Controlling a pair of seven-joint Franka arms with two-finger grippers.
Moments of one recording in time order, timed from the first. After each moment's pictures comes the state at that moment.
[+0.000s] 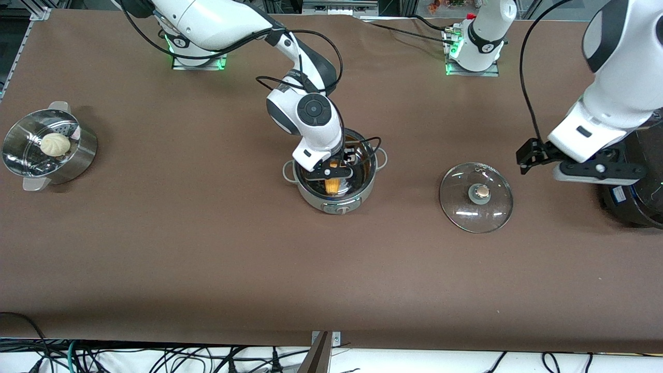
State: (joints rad) left arm 0.09 0.10 -0.25 -1.62 0.14 1.77 -0.14; right arm 0.49 0.74 0.39 -1.47 -0.18 2.19 0.84
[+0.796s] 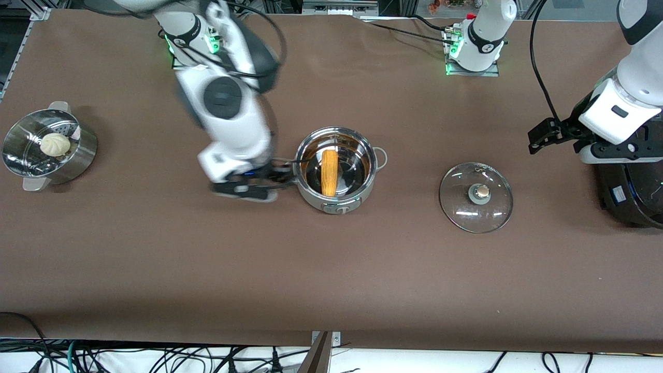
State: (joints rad) left arm 0.11 0.05 -0.23 -1.60 0.02 1.67 -0.17; right arm 0.26 0.44 0.28 -1.40 -0.20 1.88 0.81
